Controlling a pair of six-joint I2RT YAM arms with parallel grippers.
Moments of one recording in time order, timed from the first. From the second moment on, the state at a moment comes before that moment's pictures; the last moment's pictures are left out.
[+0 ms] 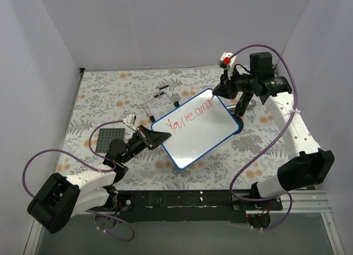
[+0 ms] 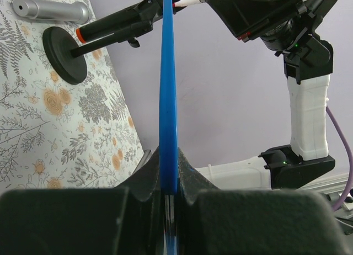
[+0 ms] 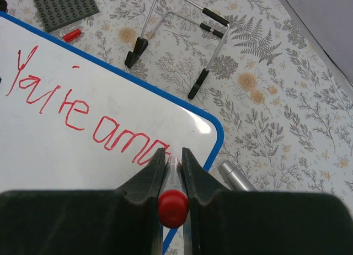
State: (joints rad) left arm -0.58 1.06 0.17 1.07 0.33 -1.34; right arm 0.24 1.45 1.56 -0.74 -0.79 -0.51
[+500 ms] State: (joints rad) left arm -0.58 1.06 0.17 1.05 0.33 -1.34; right arm 0.24 1.47 1.54 -0.71 -0.74 -0.50
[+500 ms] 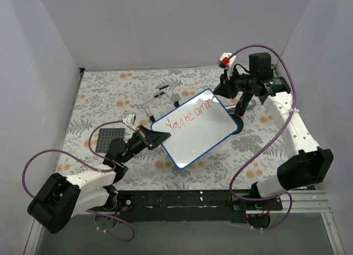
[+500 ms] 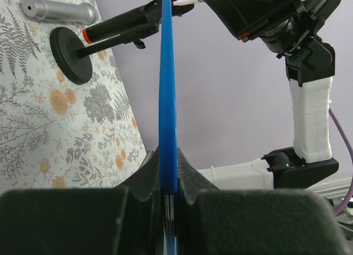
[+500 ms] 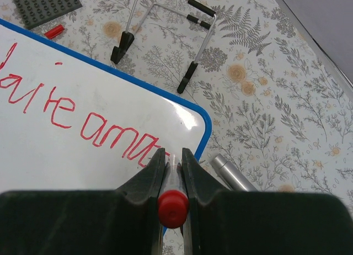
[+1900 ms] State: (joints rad) left arm -0.58 1.05 0.17 1.04 0.31 -1.33; right arm 0.27 1.45 1.68 -0.83 -0.91 -0.54
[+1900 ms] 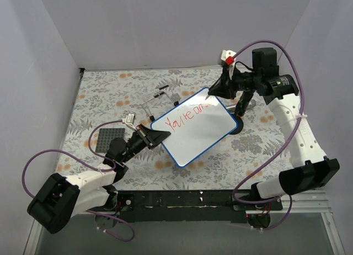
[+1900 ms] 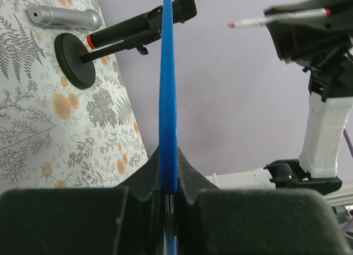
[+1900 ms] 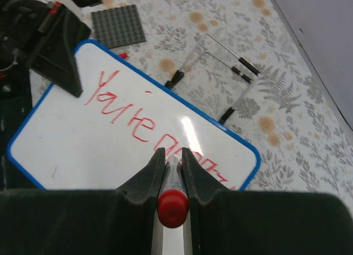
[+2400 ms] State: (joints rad) left arm -0.58 1.10 0.33 0.95 0.15 -1.34; right arm 0.65 1.40 1.57 -0.85 -0.90 -0.58
